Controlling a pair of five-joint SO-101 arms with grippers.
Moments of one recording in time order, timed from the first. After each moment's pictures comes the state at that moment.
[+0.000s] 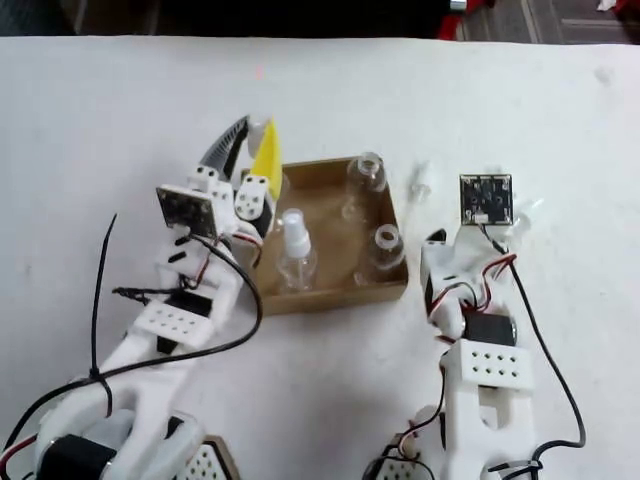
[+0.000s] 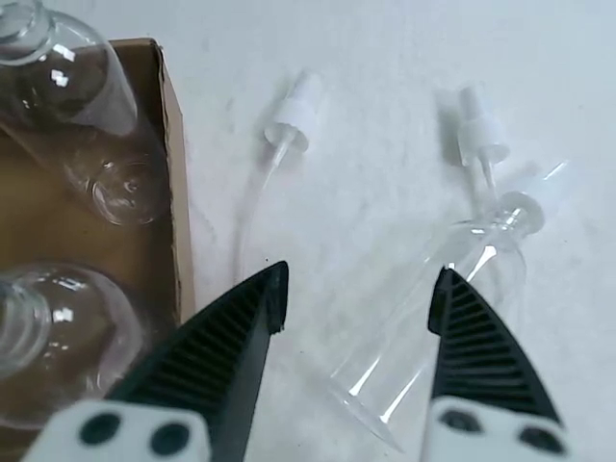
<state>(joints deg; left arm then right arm) 11.6 -28.0 71.1 -41.8 7.1 3.4 -52.2 70.5 28.3 8.3</state>
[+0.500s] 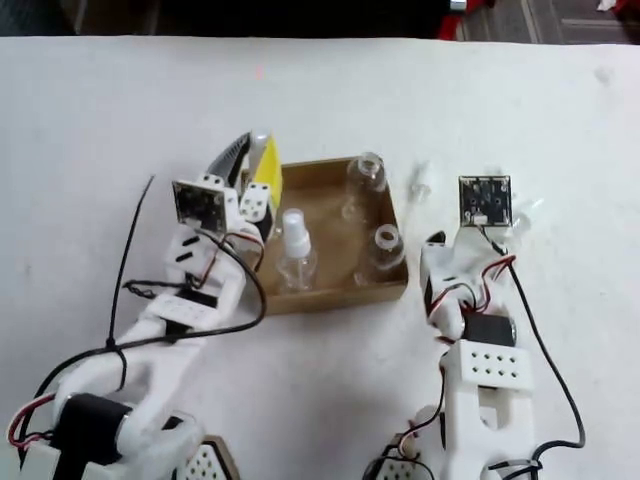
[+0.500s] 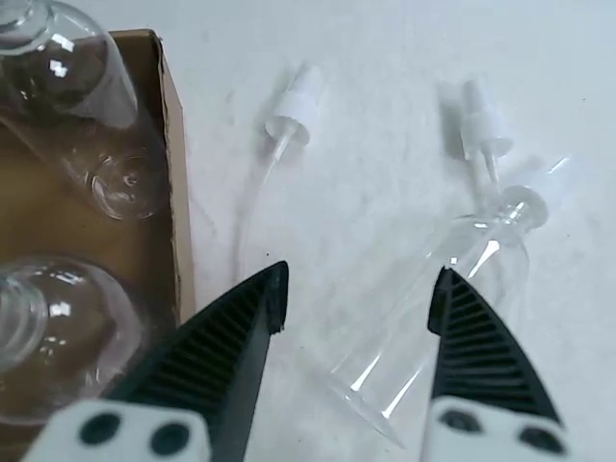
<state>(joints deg) 10.5 -15.8 70.8 -47.0 7.0 3.4 -52.2 71.0 28.3 8.3</state>
